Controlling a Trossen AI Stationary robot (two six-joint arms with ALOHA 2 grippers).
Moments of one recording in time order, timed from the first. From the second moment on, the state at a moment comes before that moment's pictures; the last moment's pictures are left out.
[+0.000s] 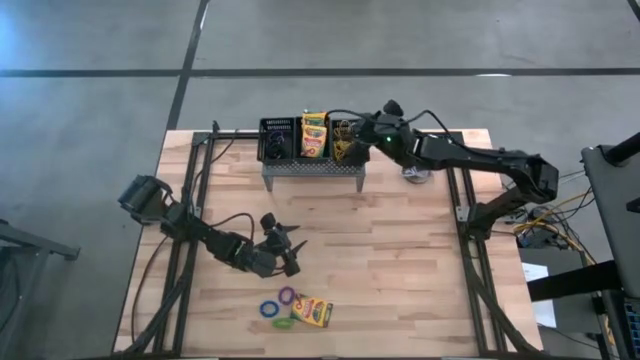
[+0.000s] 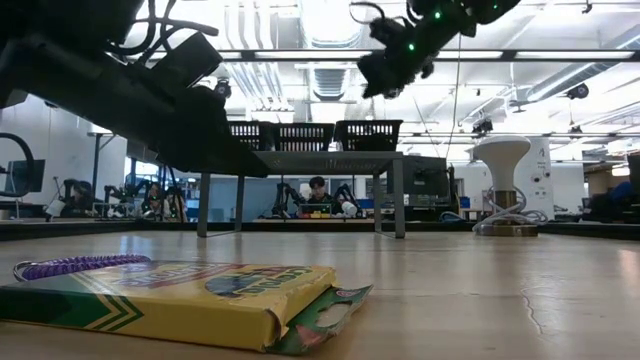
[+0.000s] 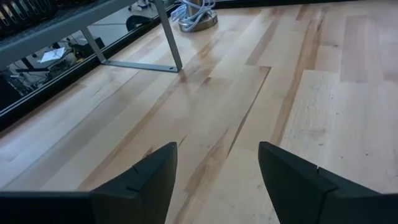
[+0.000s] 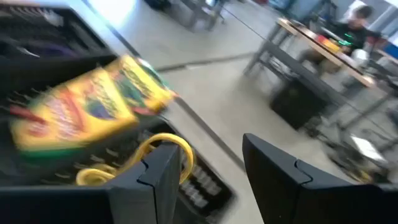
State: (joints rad) left arm -0.44 1.70 0.57 0.49 -0.88 -0.32; right arm -0.36 1.46 1.13 -0.06 0.55 -0.18
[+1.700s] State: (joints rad) left arm -0.54 1.64 0.80 -0.10 -0.49 -0.50; right arm 0.26 1.44 0.75 0.04 0.05 -0.14
